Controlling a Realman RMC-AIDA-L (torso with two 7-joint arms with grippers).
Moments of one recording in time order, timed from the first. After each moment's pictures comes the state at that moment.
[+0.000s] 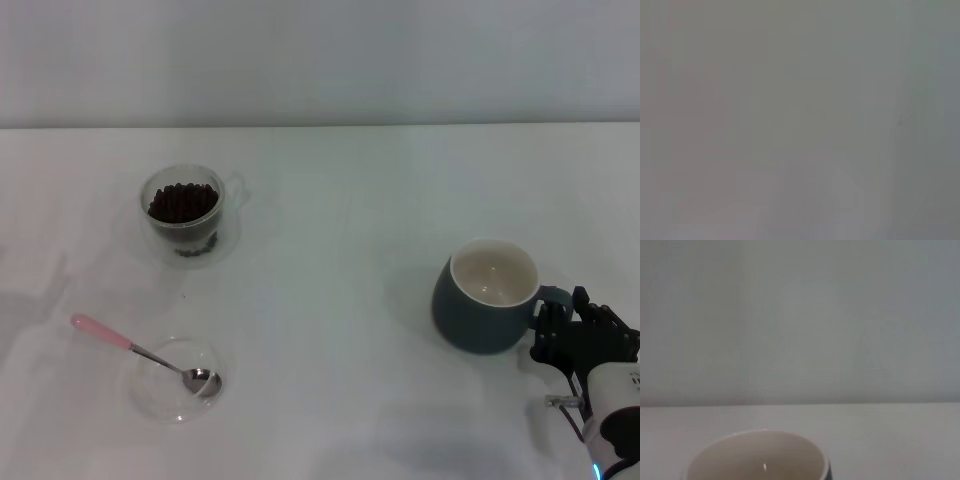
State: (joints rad) left arm -0.34 -2.08 0.46 0.11 -1.99 -1.39 2.68; right arm 0.18 2.01 0.17 0.94 -1.22 -1.25 -0.67
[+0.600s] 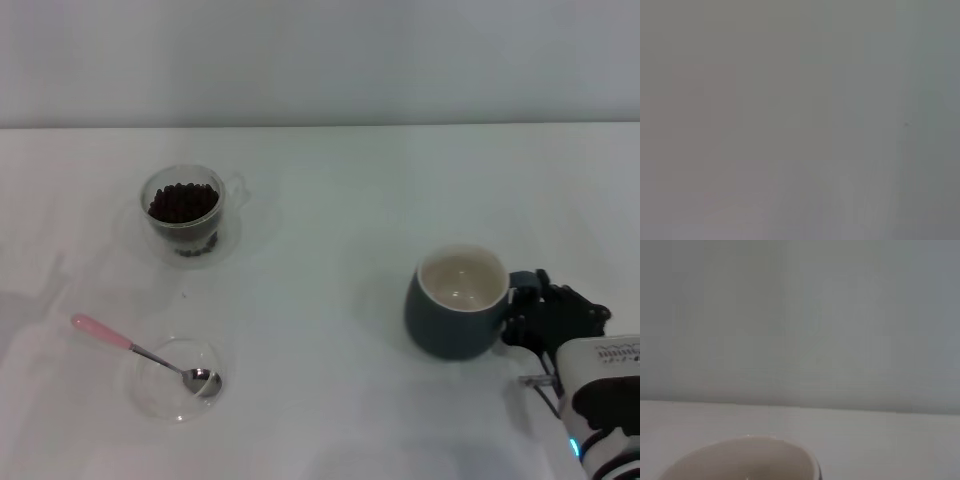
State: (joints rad) left arm -0.34 -2.08 0.46 0.11 -2.01 -1.39 2.68; right arm 0.22 2.01 0.23 0.90 -1.31 -1.12 -0.67
